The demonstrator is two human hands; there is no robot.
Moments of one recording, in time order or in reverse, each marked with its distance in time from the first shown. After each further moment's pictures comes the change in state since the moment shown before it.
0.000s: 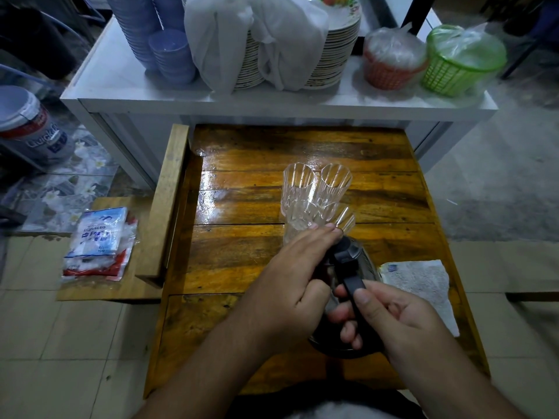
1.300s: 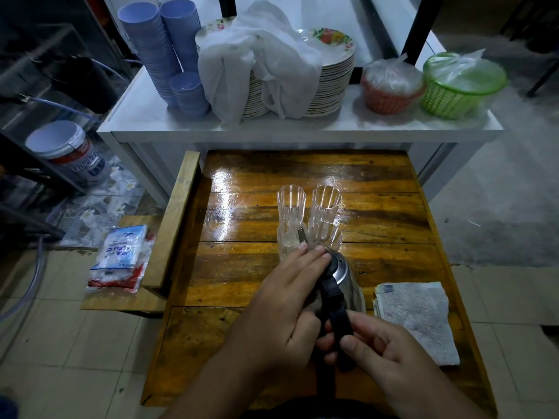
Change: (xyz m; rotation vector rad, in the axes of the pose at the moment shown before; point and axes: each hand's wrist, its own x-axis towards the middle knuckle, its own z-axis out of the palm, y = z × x) left_hand -0.008 0.031 0.026 0.137 0.134 0.069; right_hand 0.000 0.016 -0.057 -0.049 -0.300 -0.044
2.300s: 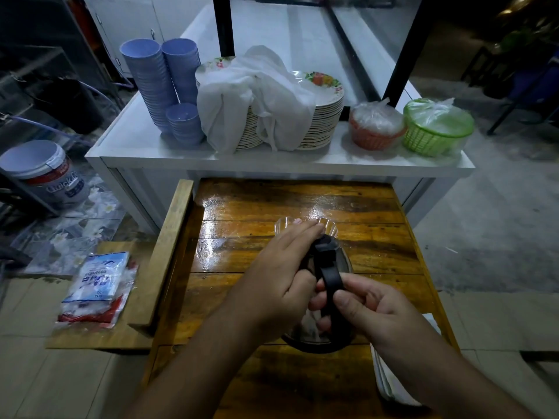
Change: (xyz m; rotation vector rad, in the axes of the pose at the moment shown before) left_hand 0.069 -0.014 -0.050 0.001 -0.010 0.015; right_hand 0.044 -0.075 0.018 -0.001 0.076 -0.098
